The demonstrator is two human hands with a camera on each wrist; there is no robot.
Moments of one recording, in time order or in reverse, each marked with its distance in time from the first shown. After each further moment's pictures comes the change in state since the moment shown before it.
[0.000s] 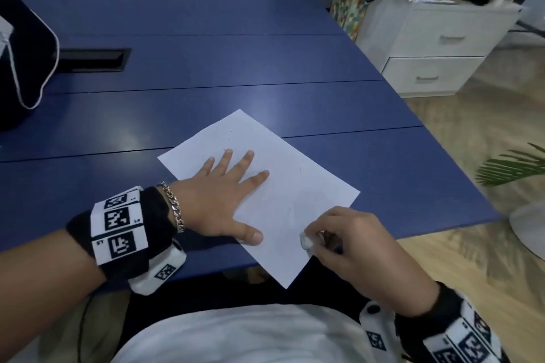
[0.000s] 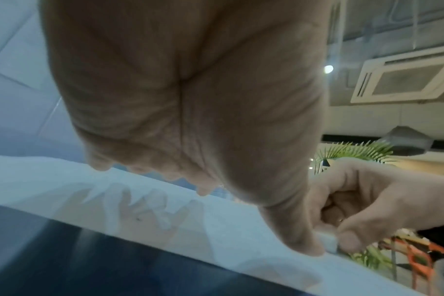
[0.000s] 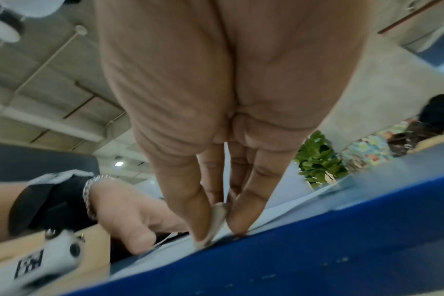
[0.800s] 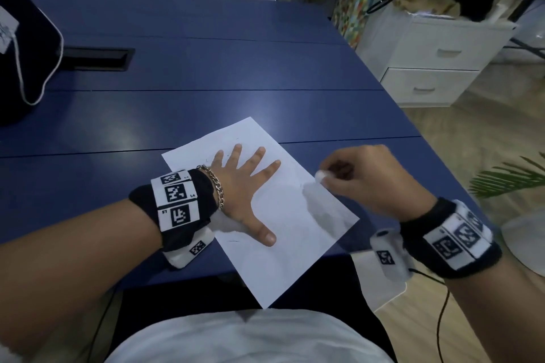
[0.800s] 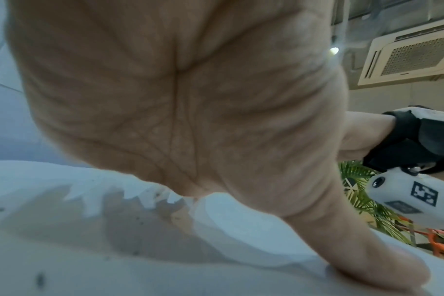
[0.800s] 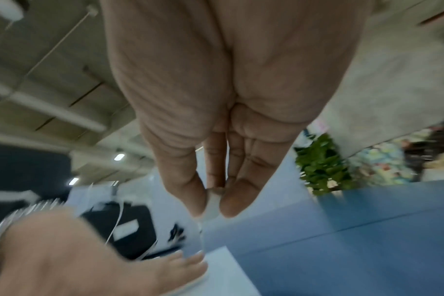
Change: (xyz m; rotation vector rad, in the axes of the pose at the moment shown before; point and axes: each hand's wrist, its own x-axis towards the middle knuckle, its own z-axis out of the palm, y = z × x) left_hand 0.035 0.006 -0.006 0.004 0.064 -0.065; right_hand 0.079 0.011 -0.068 -0.090 0.080 0.034
